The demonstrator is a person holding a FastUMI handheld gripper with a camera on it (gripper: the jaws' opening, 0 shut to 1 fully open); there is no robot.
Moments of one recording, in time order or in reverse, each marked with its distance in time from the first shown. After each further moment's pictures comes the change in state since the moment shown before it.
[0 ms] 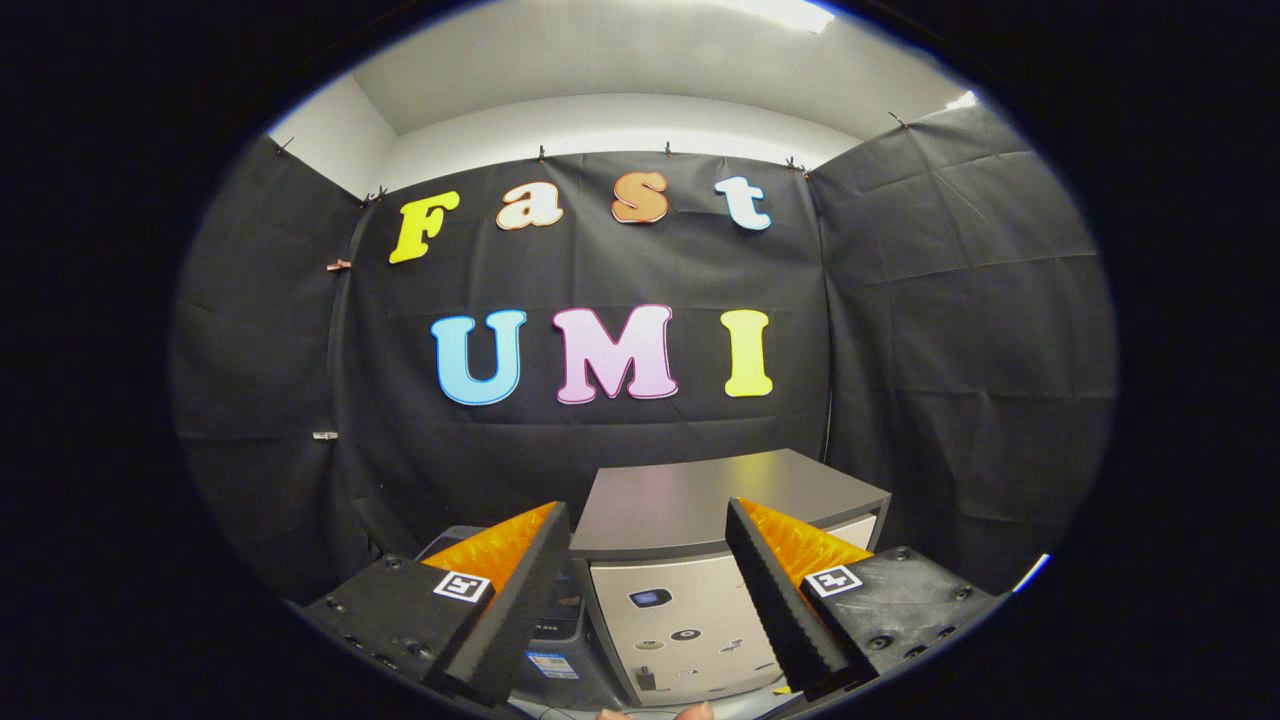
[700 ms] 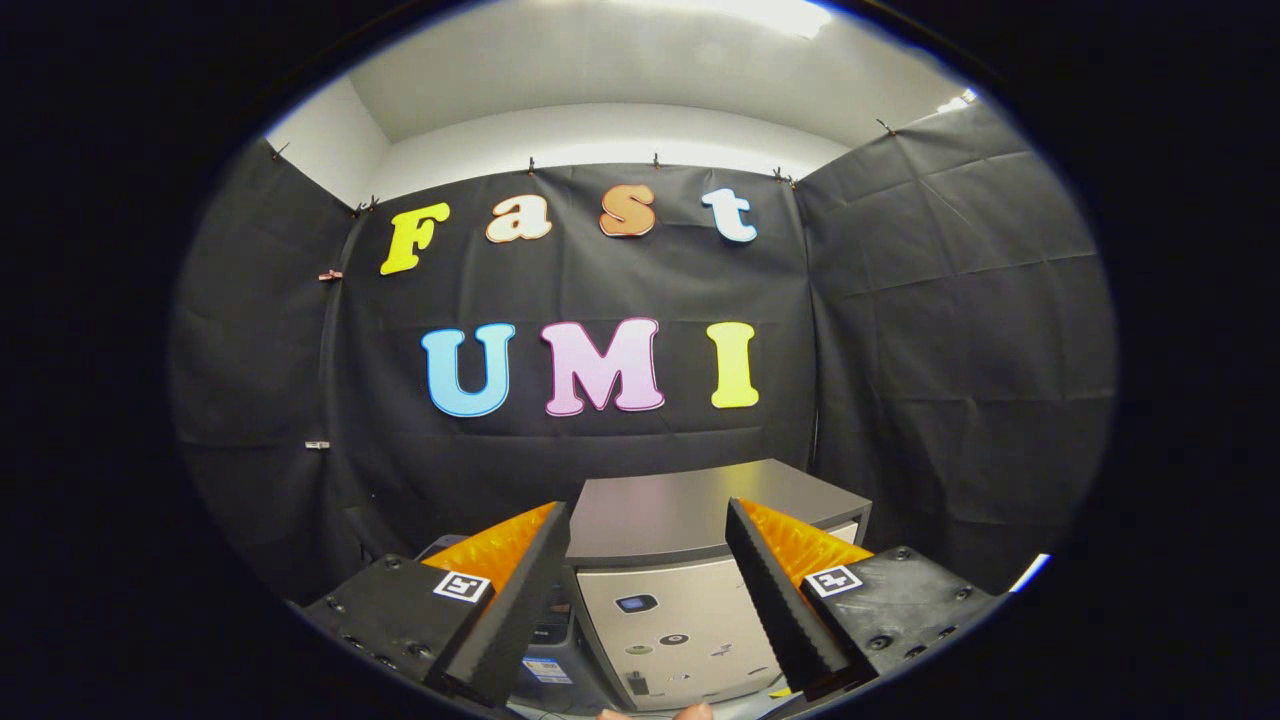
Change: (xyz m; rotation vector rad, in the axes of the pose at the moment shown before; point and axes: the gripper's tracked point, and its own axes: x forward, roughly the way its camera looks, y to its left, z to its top) arm -0.009 -0.010 0.008 0.004 -0.028 -0.022
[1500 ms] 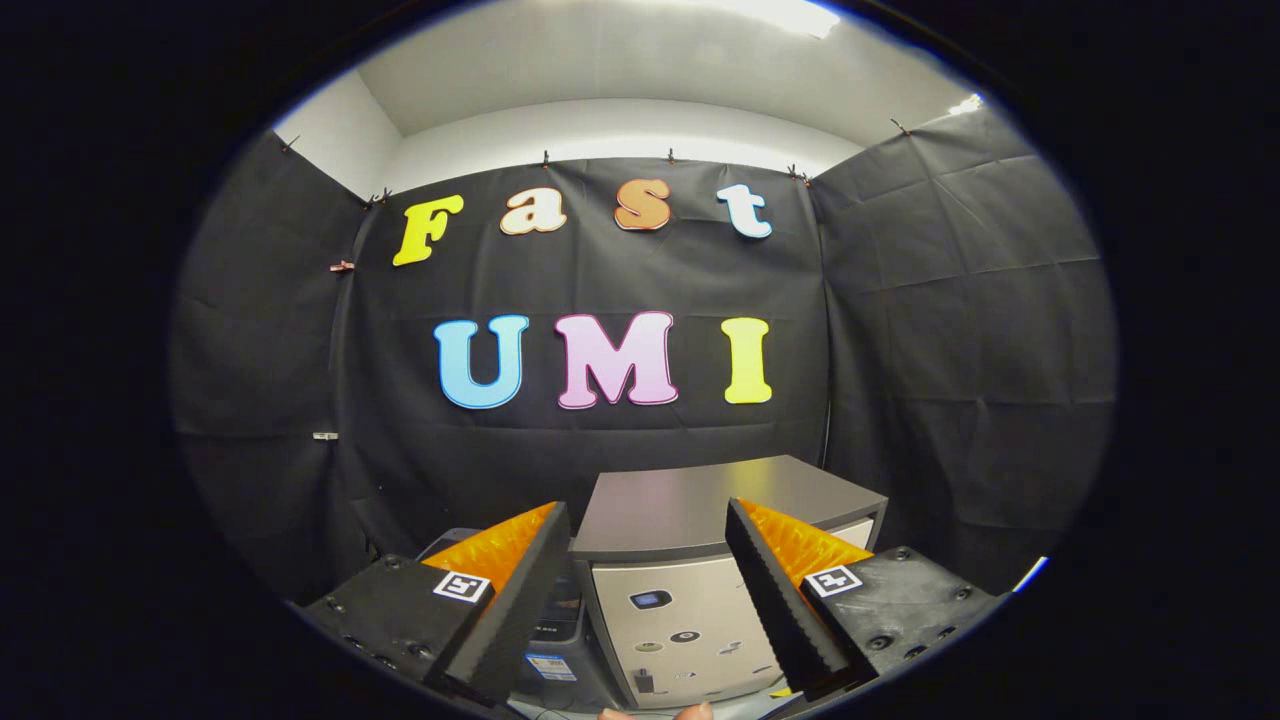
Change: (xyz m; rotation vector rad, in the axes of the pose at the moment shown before) arm 0.002 0.019 -0.012 -0.022 0.022 0.030
